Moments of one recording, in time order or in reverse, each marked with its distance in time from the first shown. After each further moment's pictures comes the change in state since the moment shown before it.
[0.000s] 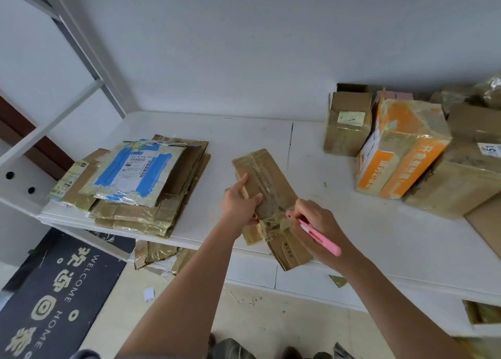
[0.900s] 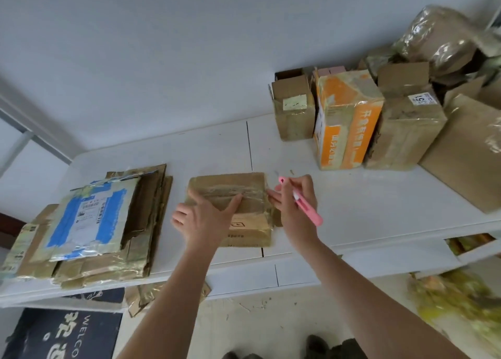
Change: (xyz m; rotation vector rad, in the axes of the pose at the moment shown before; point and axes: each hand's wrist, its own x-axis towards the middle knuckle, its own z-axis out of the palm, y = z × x) left_hand -0.004 0.008 -0.001 1.084 0.253 0.215; right_hand 0.014 0.002 0.031 0.403 0.854 0.511
